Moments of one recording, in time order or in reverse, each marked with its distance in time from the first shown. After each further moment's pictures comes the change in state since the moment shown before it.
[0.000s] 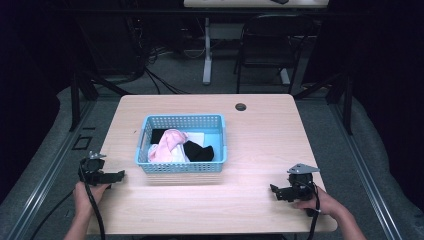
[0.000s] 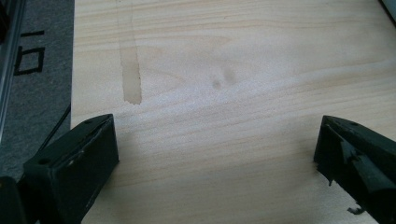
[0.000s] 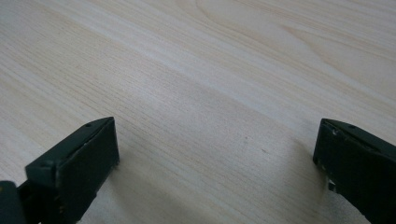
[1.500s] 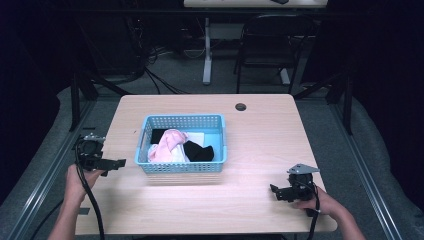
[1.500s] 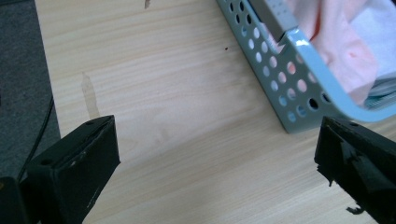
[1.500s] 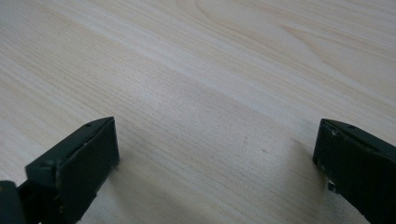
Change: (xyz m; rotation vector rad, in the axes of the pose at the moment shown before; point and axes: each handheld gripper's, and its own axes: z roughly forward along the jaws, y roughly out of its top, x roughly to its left) left arm -0.015 0.065 -0.058 0.027 -0.177 0.117; right arm 0.000 0.000 0.000 -0.001 -0.005 -0.003
